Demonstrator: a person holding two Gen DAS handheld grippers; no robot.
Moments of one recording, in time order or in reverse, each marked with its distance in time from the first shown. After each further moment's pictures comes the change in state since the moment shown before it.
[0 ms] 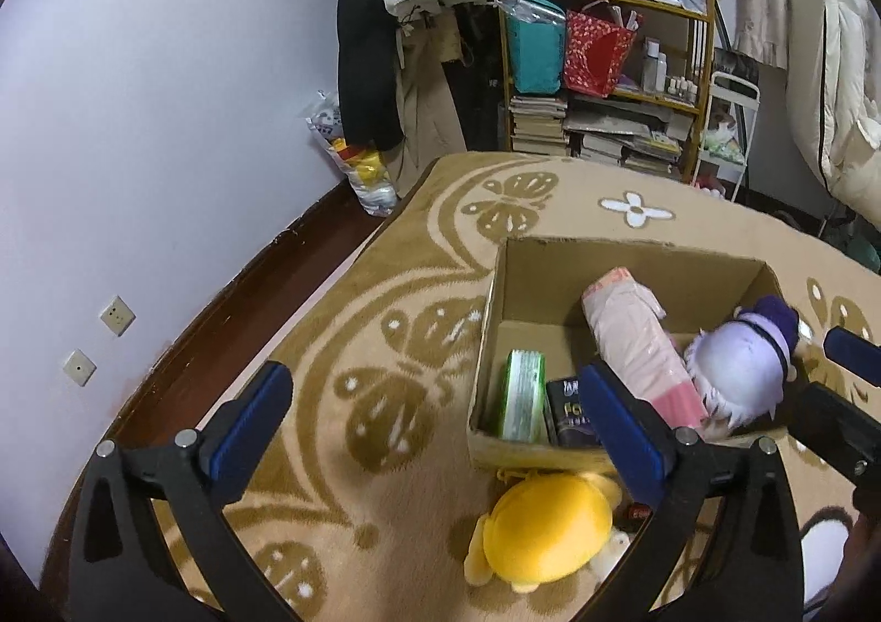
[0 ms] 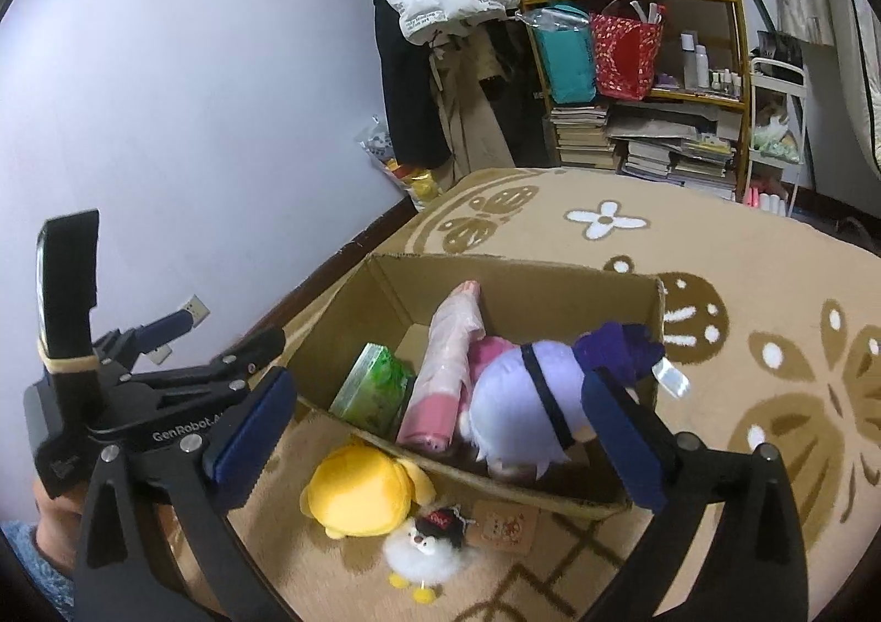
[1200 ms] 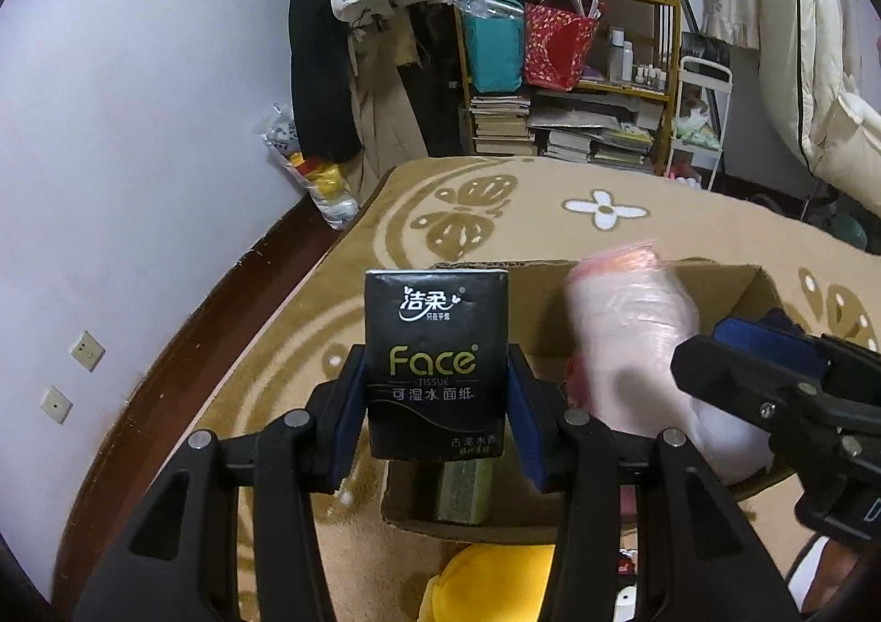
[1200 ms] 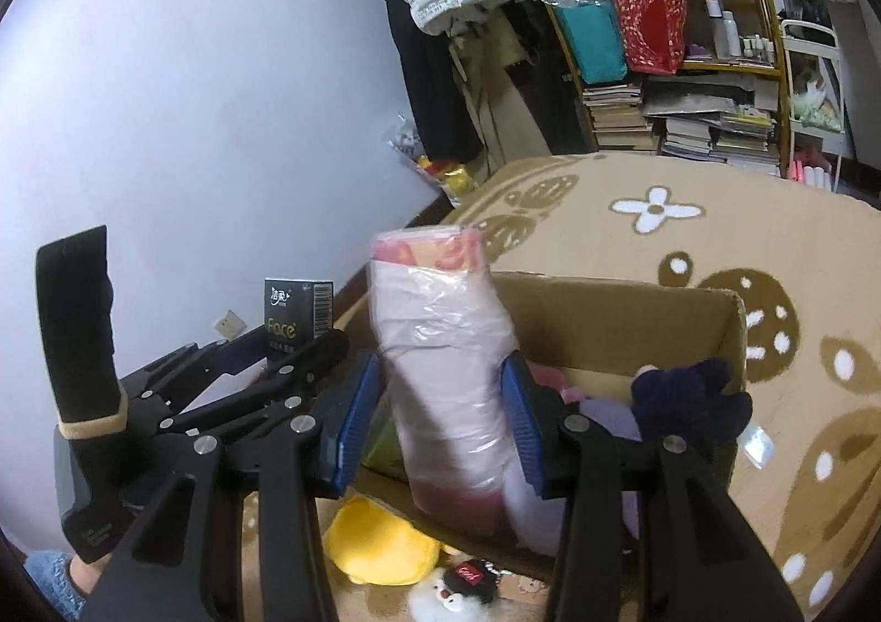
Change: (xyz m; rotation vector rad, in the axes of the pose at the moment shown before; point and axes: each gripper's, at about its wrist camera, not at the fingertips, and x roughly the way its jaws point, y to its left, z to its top) left arm 0.043 -0.039 0.019 0.071 -0.023 -0.053; right arm 0.056 -0.015 0.019 0.065 0.021 0.126
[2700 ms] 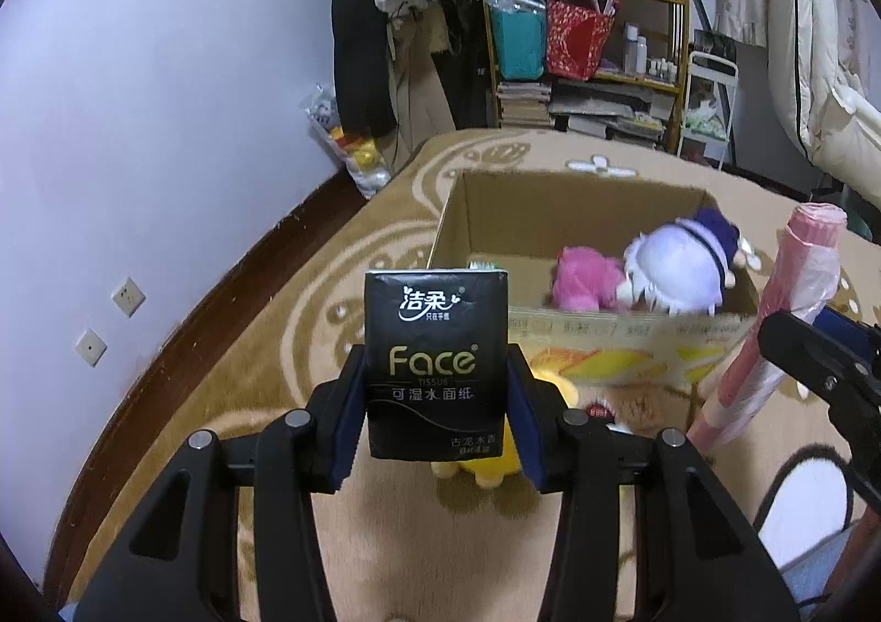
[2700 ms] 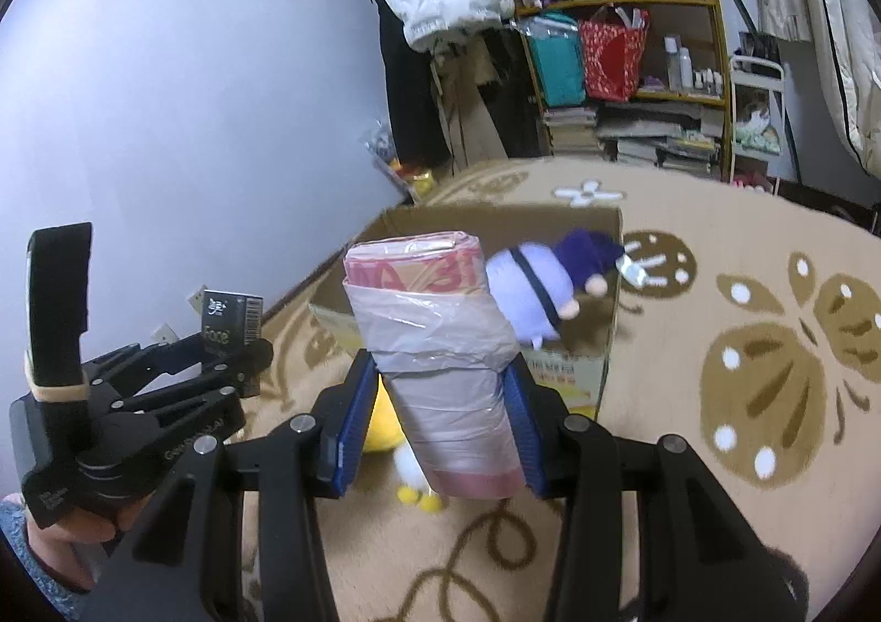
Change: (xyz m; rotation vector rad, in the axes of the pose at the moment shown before) left arm -0.105 -0.001 -0.072 -0.052 0.016 0.063; right arm -0.104 0.032 -0.076 -0.072 -0.076 -0.126
